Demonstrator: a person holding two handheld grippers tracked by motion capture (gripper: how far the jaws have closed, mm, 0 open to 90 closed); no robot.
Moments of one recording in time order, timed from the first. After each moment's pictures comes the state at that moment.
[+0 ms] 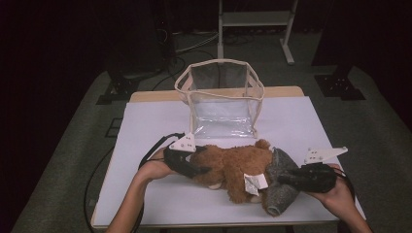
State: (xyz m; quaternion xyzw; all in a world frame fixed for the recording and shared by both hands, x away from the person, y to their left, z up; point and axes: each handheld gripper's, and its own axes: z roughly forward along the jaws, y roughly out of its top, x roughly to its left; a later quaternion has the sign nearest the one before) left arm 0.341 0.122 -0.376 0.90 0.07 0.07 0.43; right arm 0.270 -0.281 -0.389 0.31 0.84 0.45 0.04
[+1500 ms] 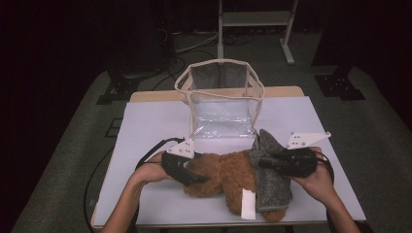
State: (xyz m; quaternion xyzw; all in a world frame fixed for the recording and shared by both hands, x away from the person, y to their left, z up) left arm 0.330 0.128 -0.376 0.90 0.05 0.02 0.43; right arm 0.293 -0.232 -0.356 0.26 0.83 0.48 0.08
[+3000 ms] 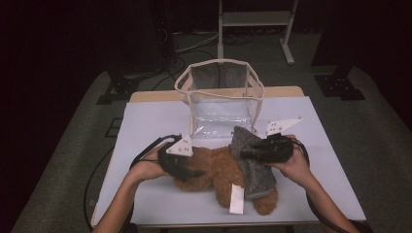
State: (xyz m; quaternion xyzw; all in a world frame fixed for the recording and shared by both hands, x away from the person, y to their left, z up) left arm 0.323 0.136 -0.367 0.92 0.04 0.09 0.38; right arm 0.337 -0.192 -0.367 0.22 0.83 0.51 -0.01
